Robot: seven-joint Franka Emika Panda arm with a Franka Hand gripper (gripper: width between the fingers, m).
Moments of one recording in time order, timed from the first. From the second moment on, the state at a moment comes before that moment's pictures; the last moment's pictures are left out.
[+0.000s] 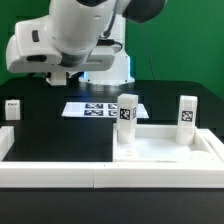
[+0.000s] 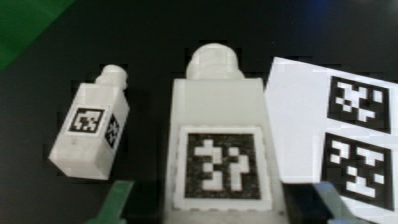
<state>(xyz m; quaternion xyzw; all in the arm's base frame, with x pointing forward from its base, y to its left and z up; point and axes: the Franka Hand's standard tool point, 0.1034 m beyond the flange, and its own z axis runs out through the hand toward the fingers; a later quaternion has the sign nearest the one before) 0.406 -0.131 0.093 0.90 0.14 -0.40 0.07</state>
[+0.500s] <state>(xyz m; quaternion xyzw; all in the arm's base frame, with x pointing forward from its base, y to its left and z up) 0.465 -0.105 0.119 0.96 0.13 -0.25 0.06</state>
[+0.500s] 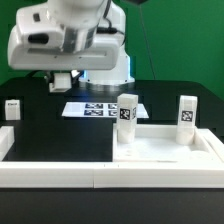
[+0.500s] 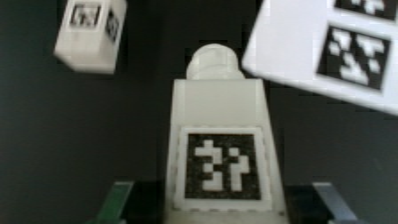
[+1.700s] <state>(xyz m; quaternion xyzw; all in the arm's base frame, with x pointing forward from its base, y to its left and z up) 0.589 0.010 0.193 1.00 0.04 0.07 0.01</state>
